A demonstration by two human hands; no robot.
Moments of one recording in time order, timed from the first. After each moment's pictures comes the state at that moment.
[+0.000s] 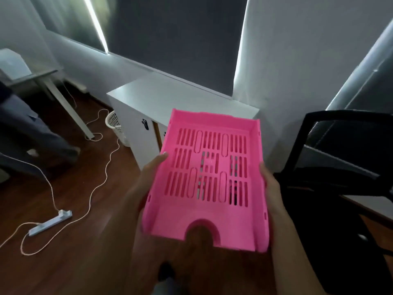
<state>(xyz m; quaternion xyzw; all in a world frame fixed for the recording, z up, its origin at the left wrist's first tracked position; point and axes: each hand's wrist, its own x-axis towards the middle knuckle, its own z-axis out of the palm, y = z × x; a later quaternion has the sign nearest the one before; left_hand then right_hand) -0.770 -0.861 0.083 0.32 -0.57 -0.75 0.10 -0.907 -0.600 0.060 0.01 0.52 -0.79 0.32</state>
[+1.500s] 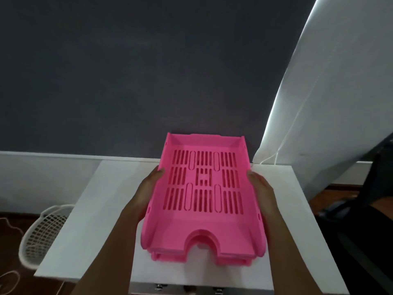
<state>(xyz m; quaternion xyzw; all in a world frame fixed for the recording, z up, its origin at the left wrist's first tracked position) -1.235 -1.329 0.074 0.14 -0.62 -0.76 -0.14 -1.226 -1.036 0.060 0.17 0.68 -0.71 0.04</state>
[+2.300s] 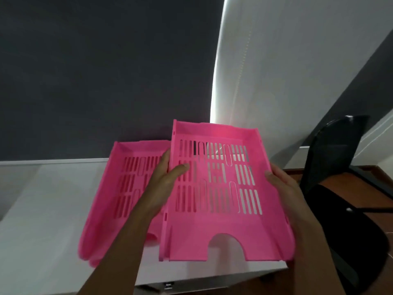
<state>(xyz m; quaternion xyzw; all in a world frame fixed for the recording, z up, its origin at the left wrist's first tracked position) -1.220 -1.149 0.099 0.00 -0.69 -0.72 -0.10 -1.168 -0.862 0.090 0.13 0.67 -0.73 -0.03</state>
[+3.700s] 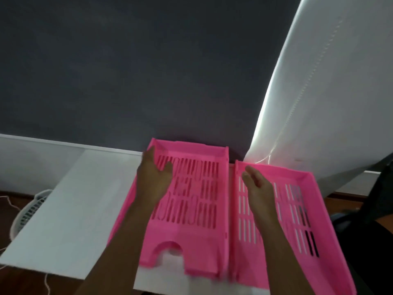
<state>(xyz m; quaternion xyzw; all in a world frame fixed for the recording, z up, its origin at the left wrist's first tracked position) -1.260 -1.219 0.087 0.22 -0.83 -0.50 0.09 -1.258 -0.981 0.052 0.14 0.75 -0.65 -0.03</state>
